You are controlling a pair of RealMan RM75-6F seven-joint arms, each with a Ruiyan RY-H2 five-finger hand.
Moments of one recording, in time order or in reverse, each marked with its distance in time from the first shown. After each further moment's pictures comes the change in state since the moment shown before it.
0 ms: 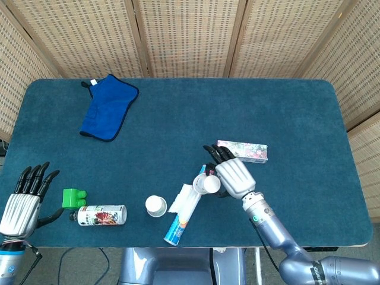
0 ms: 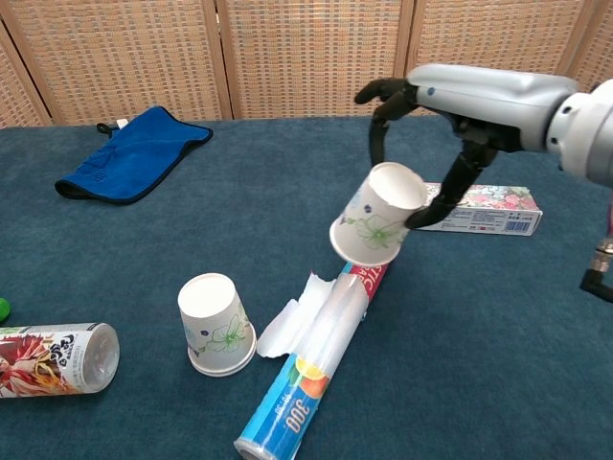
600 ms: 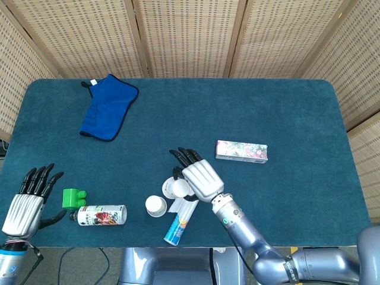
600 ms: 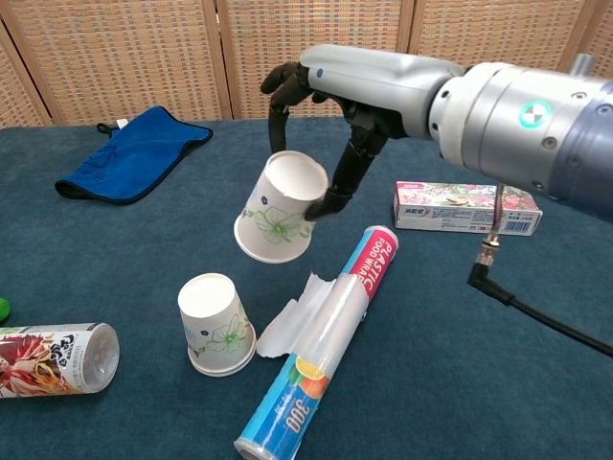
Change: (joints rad) left arm -0.007 -0.001 0.003 0.011 0.002 -0.029 -0.028; right arm 0.140 -0.157 0.069 -0.013 0.129 0.033 -0.138
